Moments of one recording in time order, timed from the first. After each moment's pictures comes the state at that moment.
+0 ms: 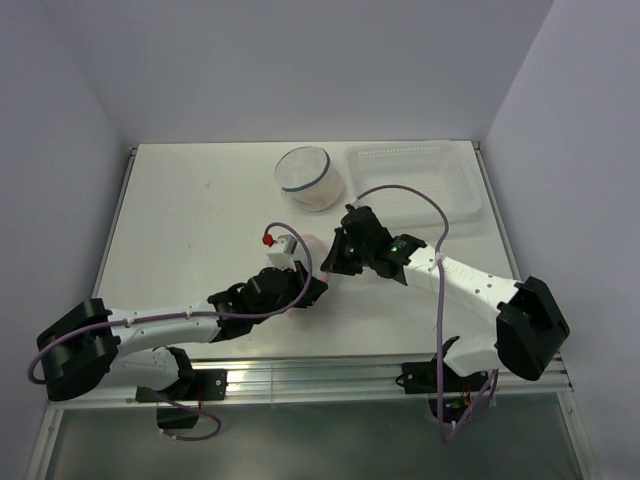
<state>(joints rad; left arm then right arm) -1.09 1.25 0.55 0.34 -0.24 -0.90 0.74 1.33 0.89 -0.35 -0.05 0.85</state>
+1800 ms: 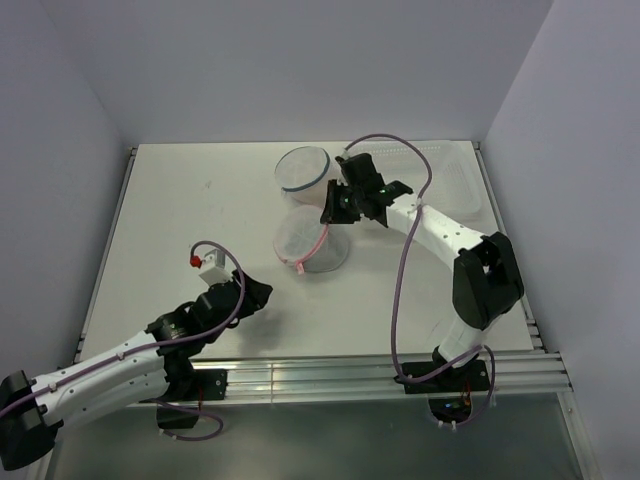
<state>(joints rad) -0.93 0.67 0.31 -0.17 -0.45 -1.08 0.53 1.69 1.31 -0.45 -0.17 0.50</state>
